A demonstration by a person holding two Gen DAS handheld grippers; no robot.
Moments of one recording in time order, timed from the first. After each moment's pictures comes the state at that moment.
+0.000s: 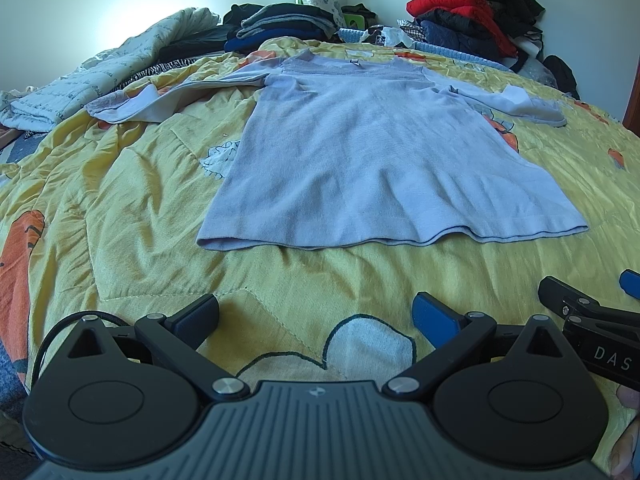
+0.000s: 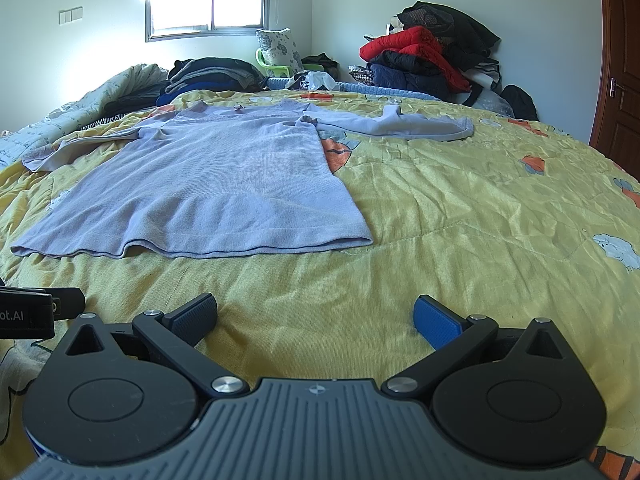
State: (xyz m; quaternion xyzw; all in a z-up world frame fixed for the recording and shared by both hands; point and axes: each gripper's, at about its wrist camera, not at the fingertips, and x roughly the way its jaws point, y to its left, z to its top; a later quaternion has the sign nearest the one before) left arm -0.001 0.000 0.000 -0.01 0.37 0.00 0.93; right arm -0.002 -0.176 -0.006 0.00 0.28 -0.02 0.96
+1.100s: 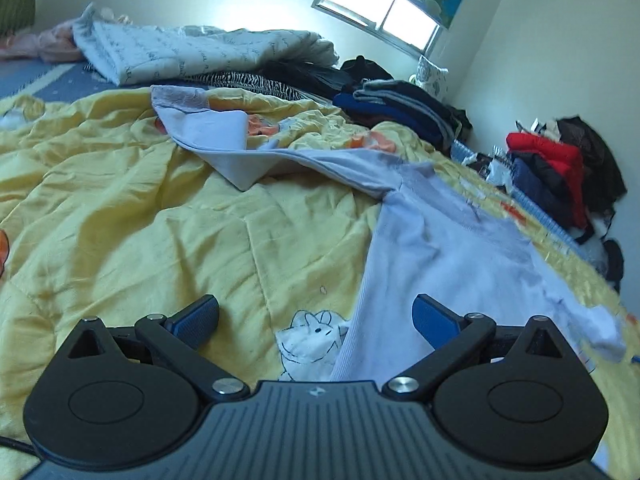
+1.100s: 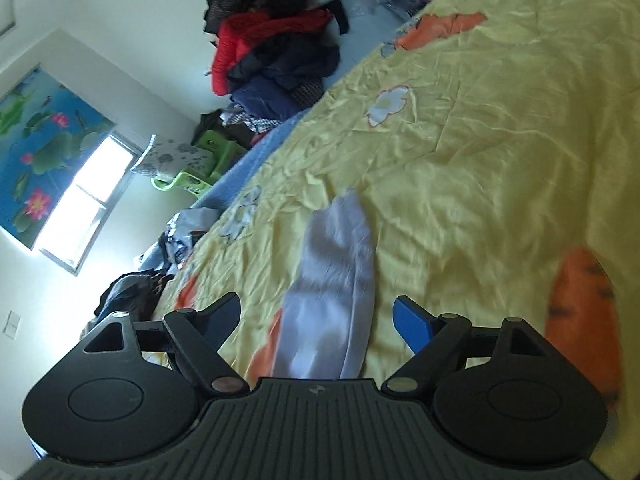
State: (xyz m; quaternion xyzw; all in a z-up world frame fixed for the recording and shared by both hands) left arm 0.126 0.098 0.006 -0.21 0.26 0.11 0.94; right arm 0.351 -0.510 0.019 0.43 0.26 -0.06 0.86
